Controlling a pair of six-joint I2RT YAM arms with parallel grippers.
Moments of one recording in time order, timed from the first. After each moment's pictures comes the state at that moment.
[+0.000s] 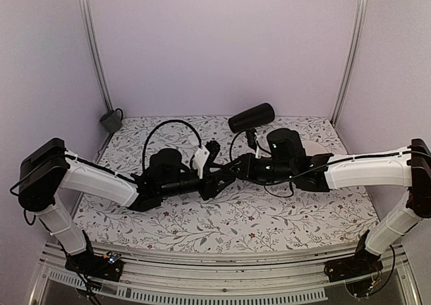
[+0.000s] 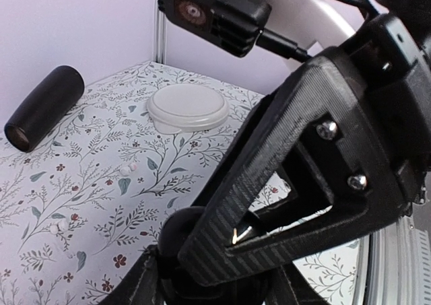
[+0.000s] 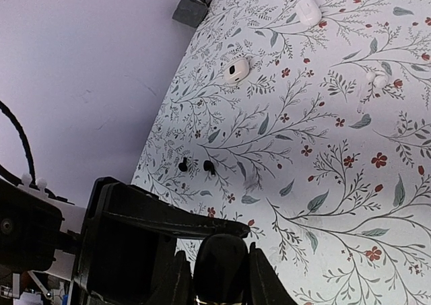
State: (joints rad) left arm -0.97 1.67 0.76 0.72 0.13 -0.11; right arm 0.93 1.53 0.93 0.18 -0.13 0.84
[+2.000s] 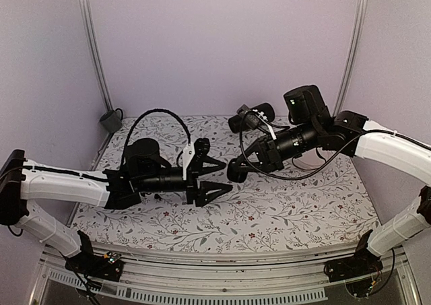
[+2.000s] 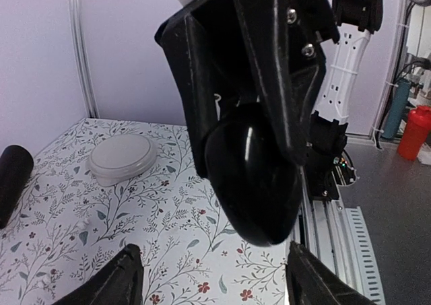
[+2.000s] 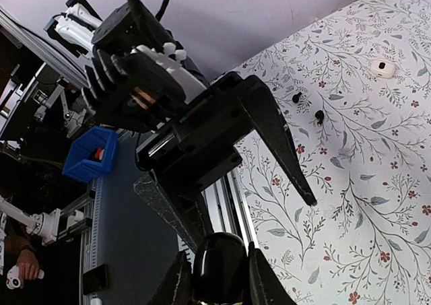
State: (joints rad) left arm -1.01 1.35 0.71 0.56 0.34 0.02; right arm 0.86 1.39 1.28 -0.46 -0.72 0.21
